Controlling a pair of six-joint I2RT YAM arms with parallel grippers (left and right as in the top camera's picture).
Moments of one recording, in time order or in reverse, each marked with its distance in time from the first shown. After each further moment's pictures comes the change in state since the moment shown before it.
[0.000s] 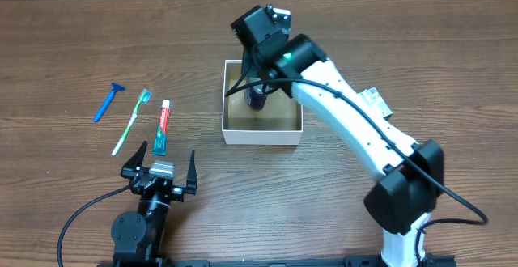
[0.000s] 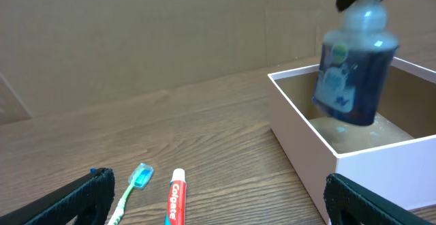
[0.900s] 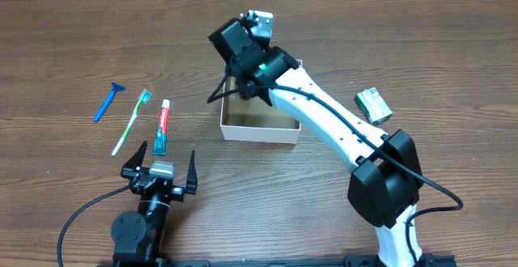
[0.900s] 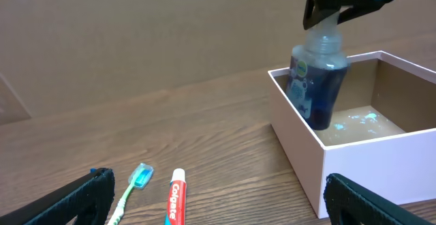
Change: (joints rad) left arm 0.000 0.000 0.000 0.000 0.000 0.000; right arm 0.051 0.079 -0.015 0.177 0.133 0.028
